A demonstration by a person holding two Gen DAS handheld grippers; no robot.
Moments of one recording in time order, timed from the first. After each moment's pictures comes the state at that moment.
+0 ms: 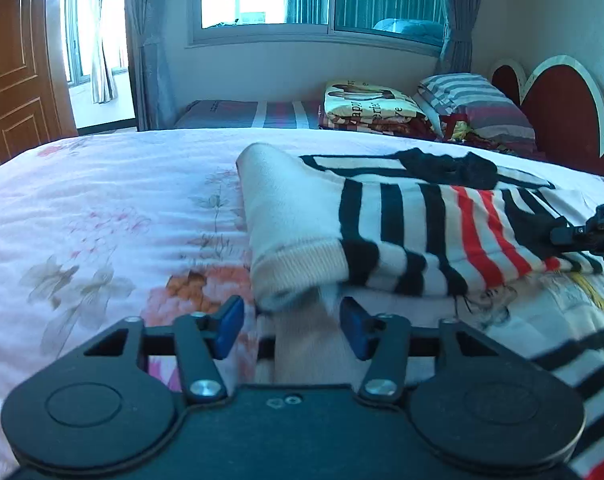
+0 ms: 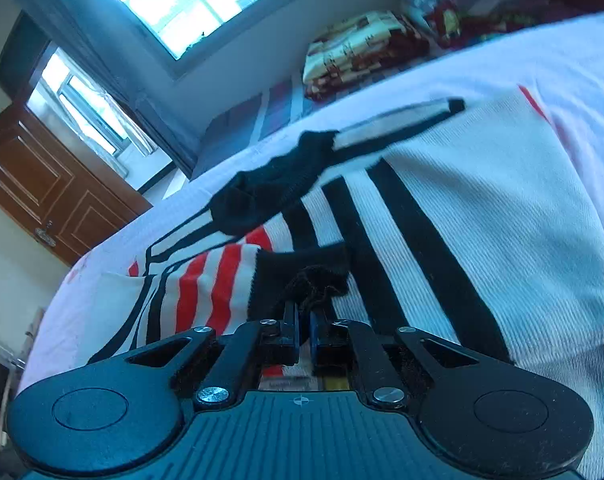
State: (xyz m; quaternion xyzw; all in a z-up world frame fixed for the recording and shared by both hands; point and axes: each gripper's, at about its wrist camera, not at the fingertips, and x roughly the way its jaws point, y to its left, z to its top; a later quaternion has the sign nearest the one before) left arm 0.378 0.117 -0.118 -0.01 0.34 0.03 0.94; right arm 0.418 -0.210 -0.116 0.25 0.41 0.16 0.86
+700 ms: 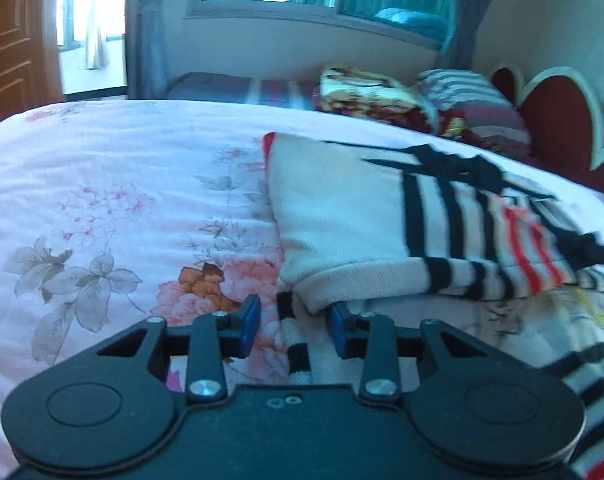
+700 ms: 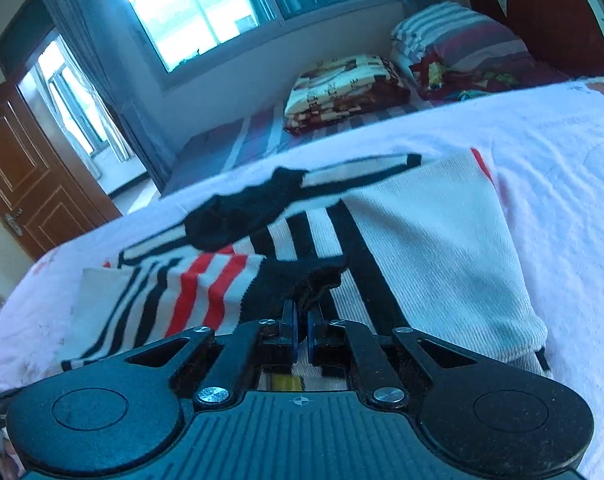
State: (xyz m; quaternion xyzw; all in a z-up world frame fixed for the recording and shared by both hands) left arm 0.382 0.149 -0.120 -0.06 0.36 -0.01 0.93; right arm 0.381 -0.225 -0.100 0.19 0.39 0.12 0.90
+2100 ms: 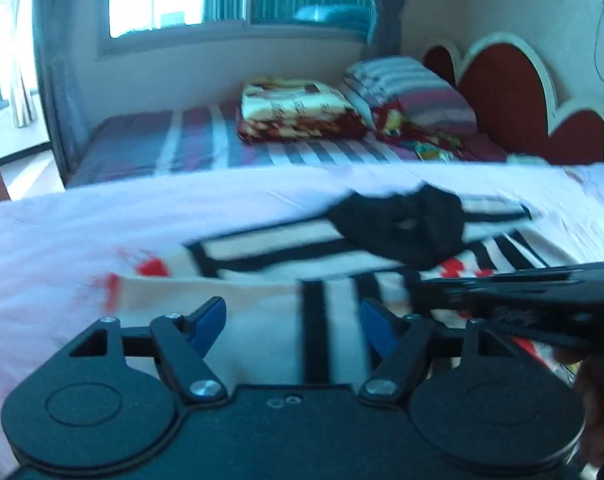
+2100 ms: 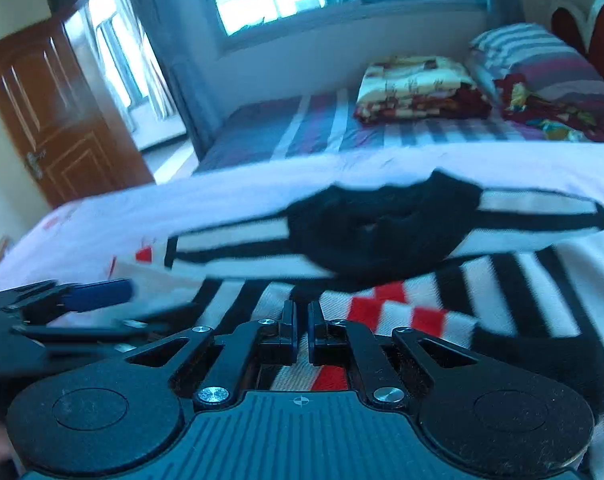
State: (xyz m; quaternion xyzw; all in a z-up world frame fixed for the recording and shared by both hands) left arm 0.512 0.065 -0.115 0.02 0.35 -0.09 0.93; right arm 0.471 -0.082 -0.119 0.10 0.39 0.19 0.89
